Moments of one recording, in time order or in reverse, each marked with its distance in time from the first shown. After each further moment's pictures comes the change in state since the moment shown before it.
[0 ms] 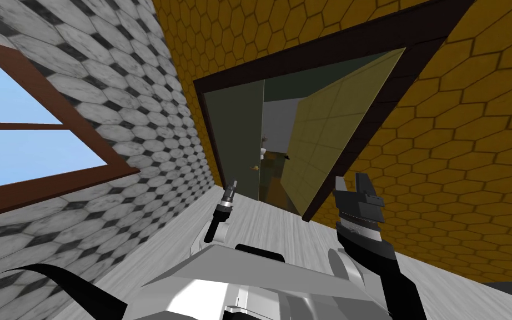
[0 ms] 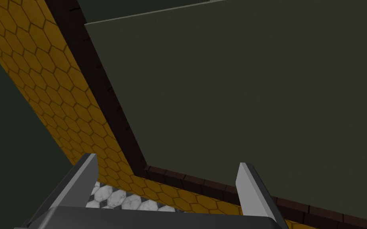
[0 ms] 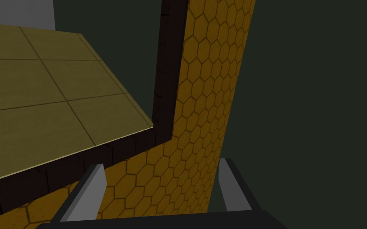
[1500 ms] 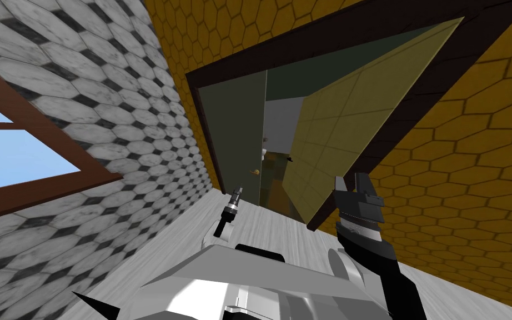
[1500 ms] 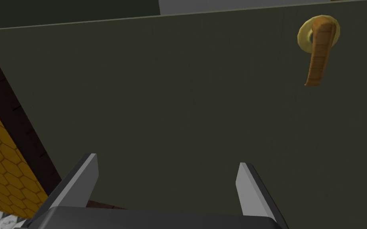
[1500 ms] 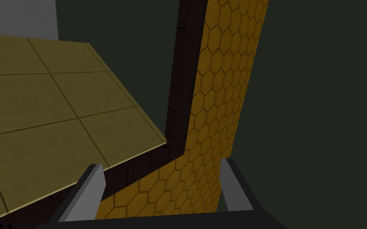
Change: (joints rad) arm -0.162 0.025 -0.022 0.398 0.019 -0.070 0.059
